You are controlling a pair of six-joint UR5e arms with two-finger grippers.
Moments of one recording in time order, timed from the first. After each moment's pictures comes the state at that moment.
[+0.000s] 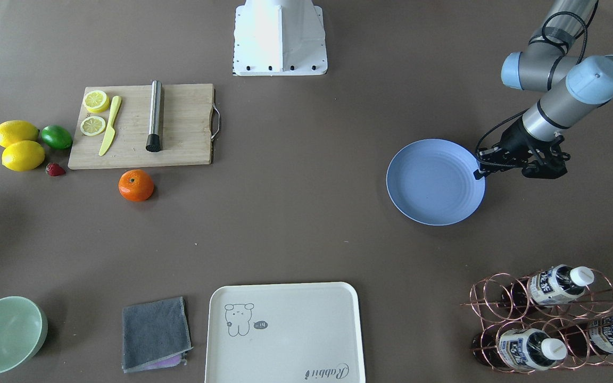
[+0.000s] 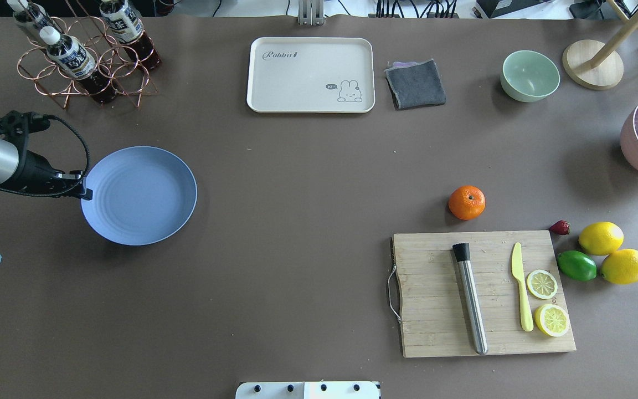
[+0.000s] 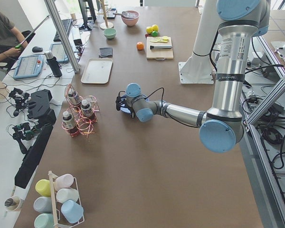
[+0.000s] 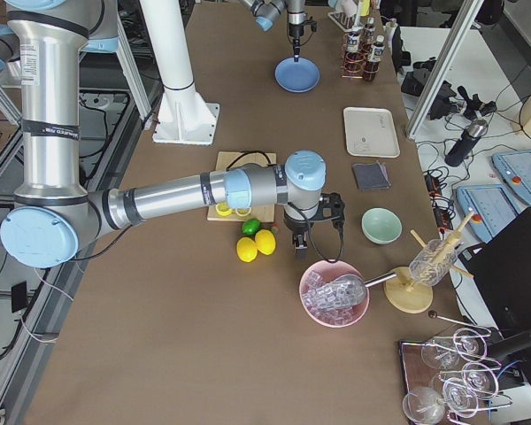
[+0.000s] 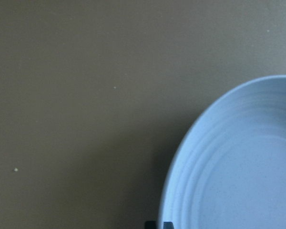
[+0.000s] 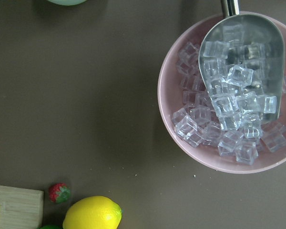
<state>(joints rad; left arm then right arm) -0.88 -1.67 -1.65 -2.29 -2.21 -1.14 1.42 -1.60 1.89 -1.66 2.40 0.16</state>
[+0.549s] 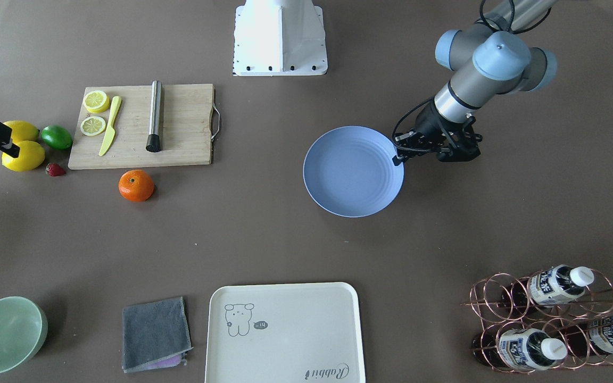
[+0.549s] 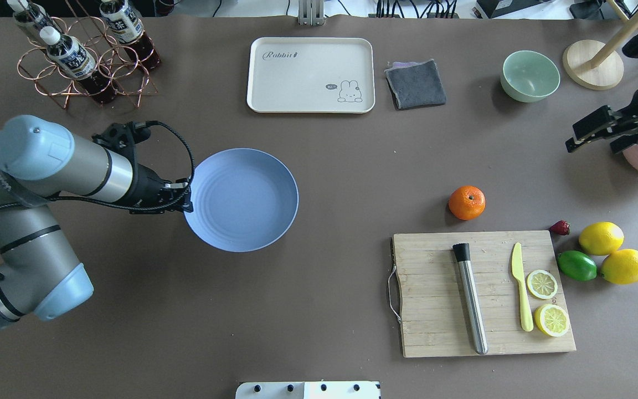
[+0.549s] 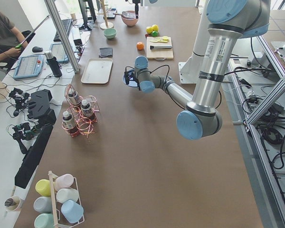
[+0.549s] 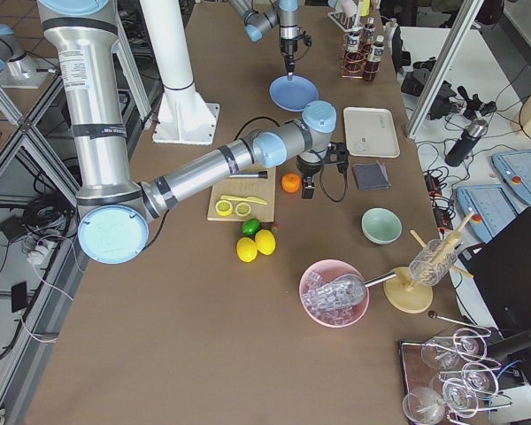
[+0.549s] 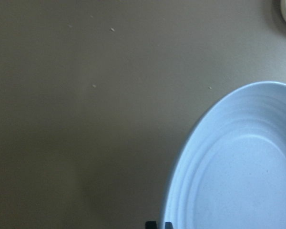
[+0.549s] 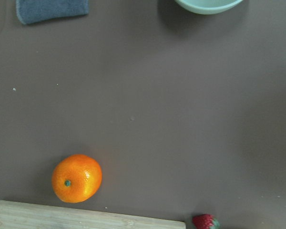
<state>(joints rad) -0.63 -1.88 -1.79 -2.12 -2.03 -1.48 1.13 -1.44 1.92 -1.54 2.39 0.61</state>
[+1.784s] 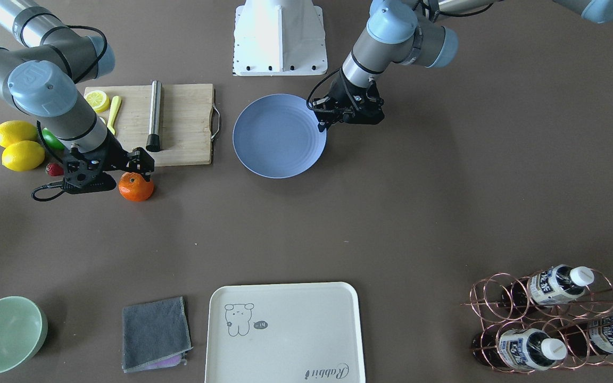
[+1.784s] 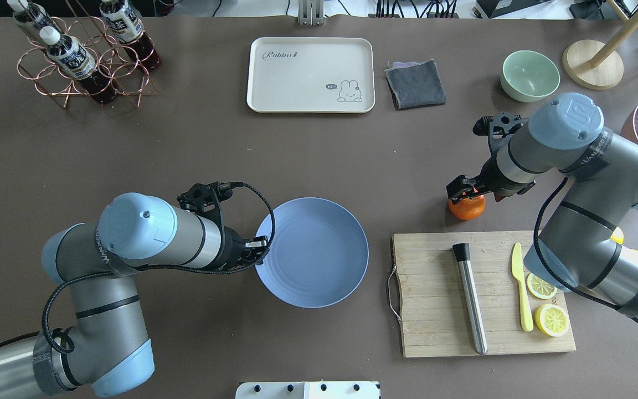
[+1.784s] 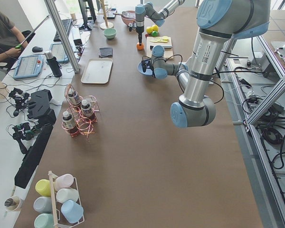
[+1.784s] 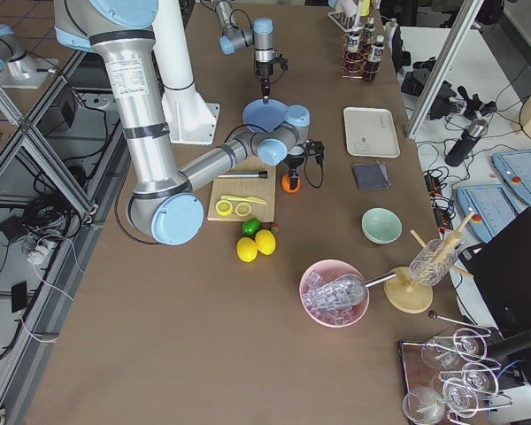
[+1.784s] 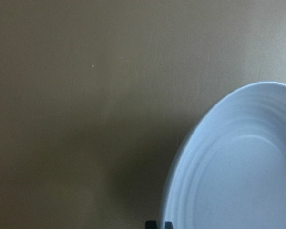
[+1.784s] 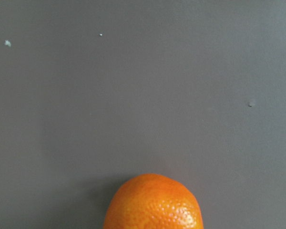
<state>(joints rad) -0.41 -1.99 -1.80 -2.05 -1.86 -1.58 0.74 -1.32 1.73 -1.32 2.06 0.94</state>
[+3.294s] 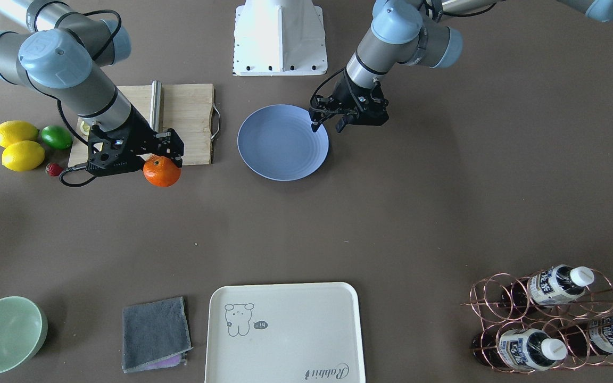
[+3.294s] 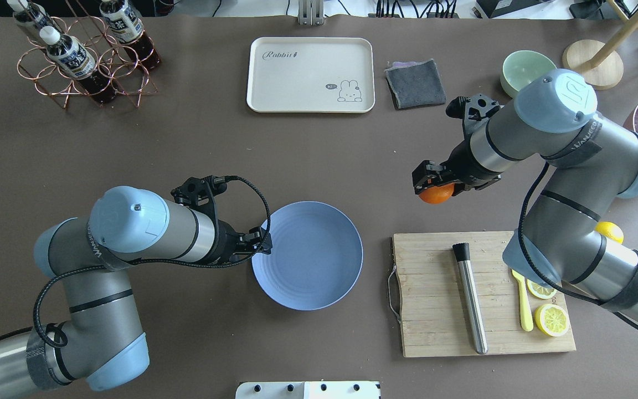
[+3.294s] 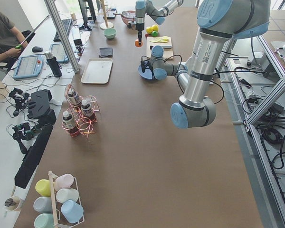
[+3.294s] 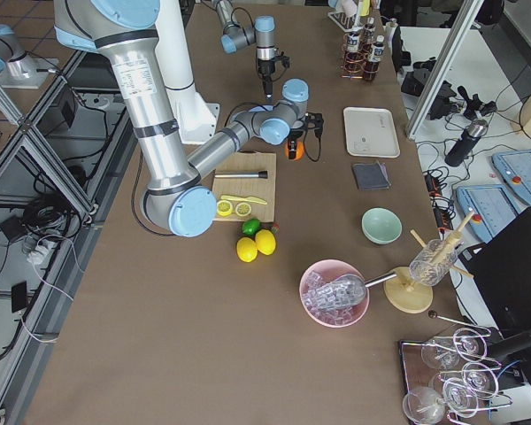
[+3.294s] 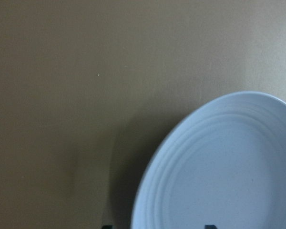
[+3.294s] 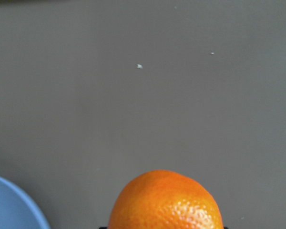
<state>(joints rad) -0.44 -1.98 -1.82 -2.05 -1.87 -1.57 0.72 -1.20 1.83 -1.33 2.12 1.14</state>
